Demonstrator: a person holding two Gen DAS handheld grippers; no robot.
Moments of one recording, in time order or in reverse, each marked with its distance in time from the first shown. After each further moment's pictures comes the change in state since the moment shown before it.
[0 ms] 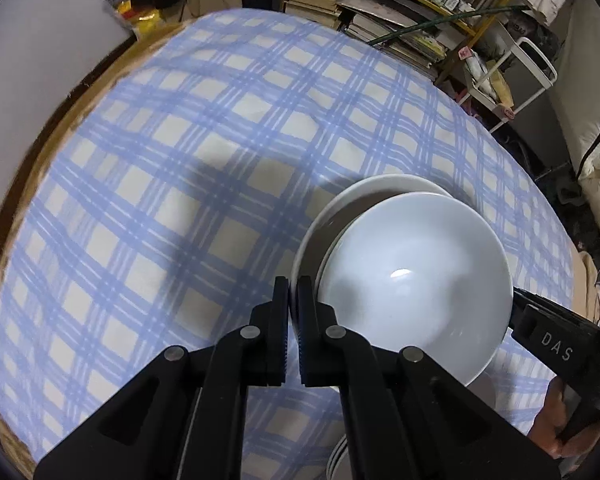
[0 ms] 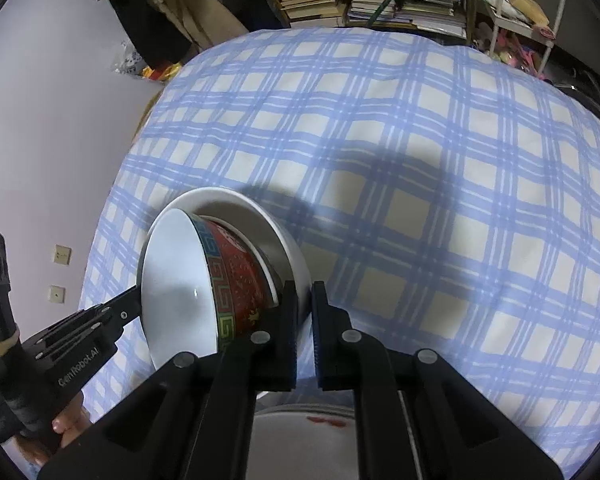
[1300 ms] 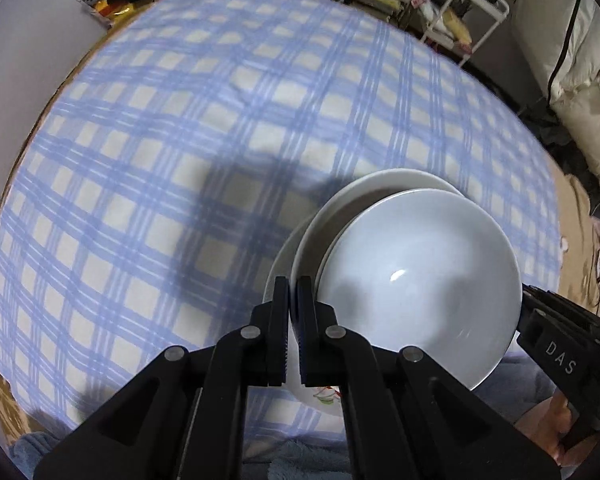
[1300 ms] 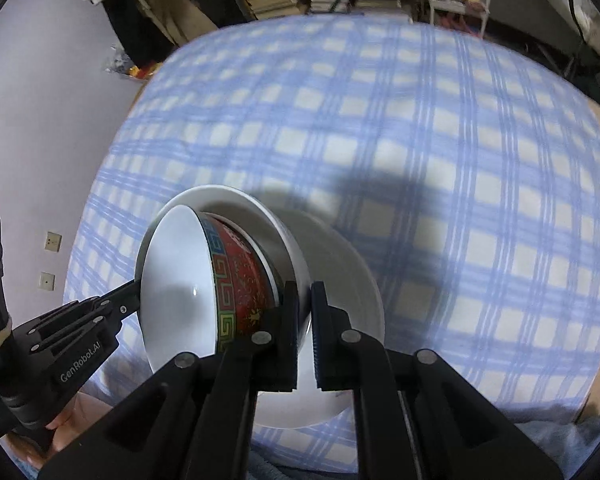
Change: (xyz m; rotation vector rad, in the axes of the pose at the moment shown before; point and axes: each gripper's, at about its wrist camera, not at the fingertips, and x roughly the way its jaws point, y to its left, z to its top) left arm -0.034 -0.057 -0.129 0.105 0.079 -0.003; right arm -0.076 -0.045 -0.138 0.051 -0.022 -0.081
